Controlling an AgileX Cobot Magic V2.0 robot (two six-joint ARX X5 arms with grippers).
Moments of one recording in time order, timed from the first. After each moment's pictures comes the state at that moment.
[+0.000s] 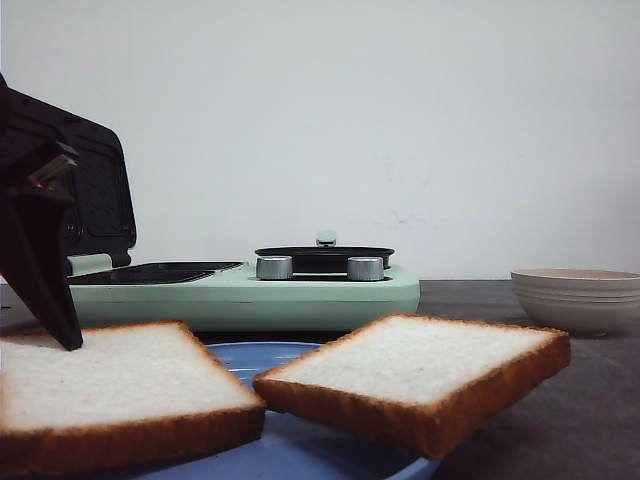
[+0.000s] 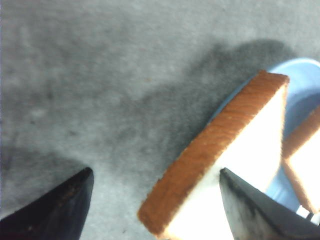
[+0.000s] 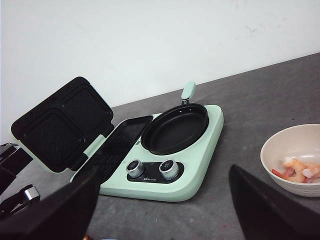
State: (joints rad) left arm -0.23 1.35 0.69 -0.66 0.56 -0.34; right arm 0.08 0.21 0.44 -0.30 -0.44 0.47
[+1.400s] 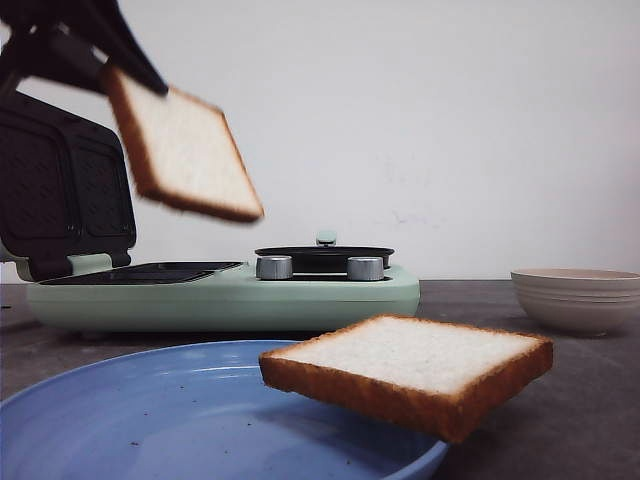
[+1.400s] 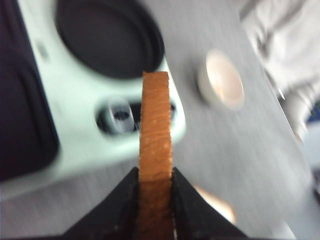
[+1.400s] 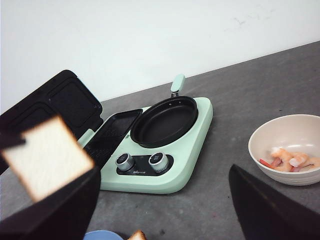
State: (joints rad) left arm -0.24 1.21 1.08 -0.46 0.54 -0.30; right arm 0.08 0.21 0.44 -0.34 -0.41 0.45
